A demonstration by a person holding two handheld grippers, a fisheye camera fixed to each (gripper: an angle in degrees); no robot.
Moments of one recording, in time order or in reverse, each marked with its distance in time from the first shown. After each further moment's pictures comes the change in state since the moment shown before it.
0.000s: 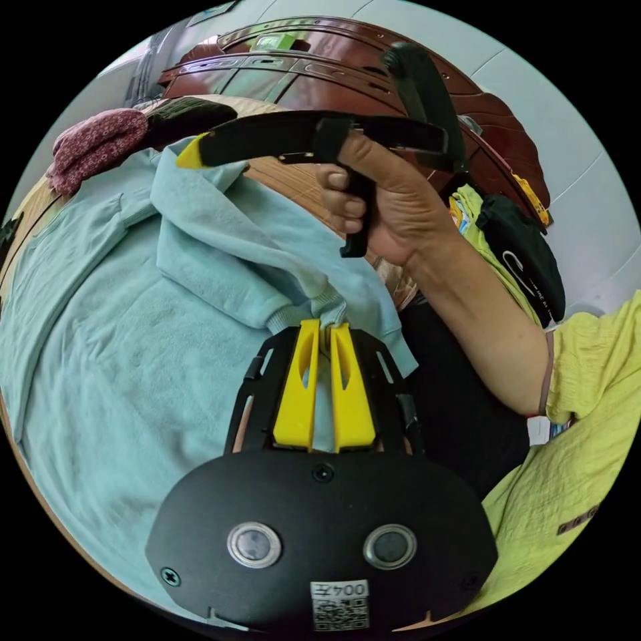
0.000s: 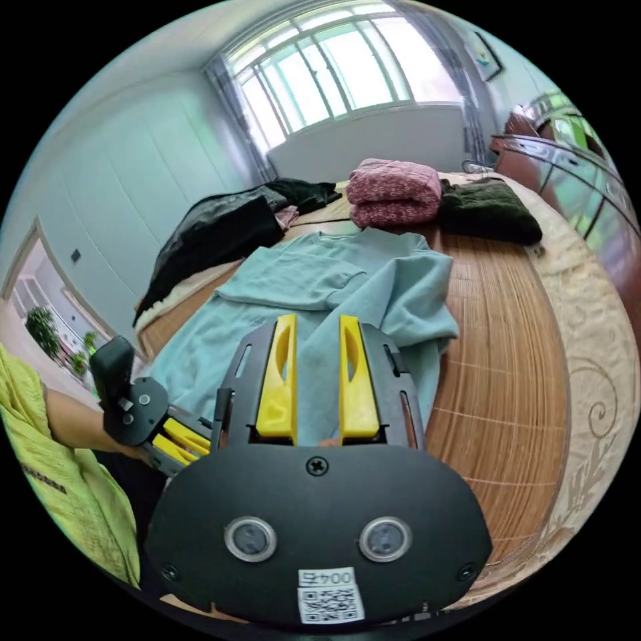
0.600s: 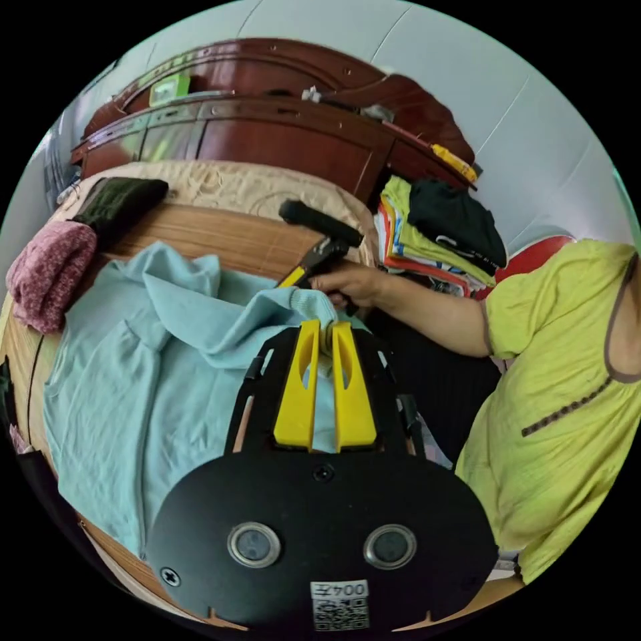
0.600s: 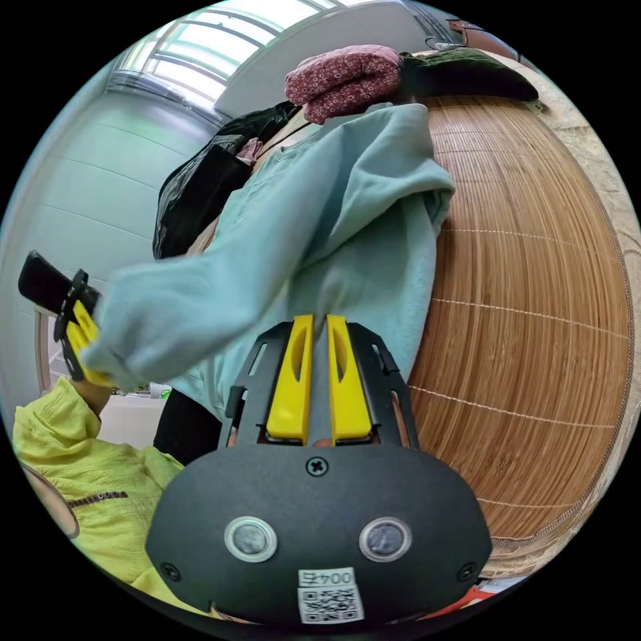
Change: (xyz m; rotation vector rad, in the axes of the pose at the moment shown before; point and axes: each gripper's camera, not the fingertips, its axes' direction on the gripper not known) left arm 0.024 -0.101 -0.100 -0.060 0.080 0.366; right arm 0.126 0.018 0.039 -0.367 -0.209 0.307
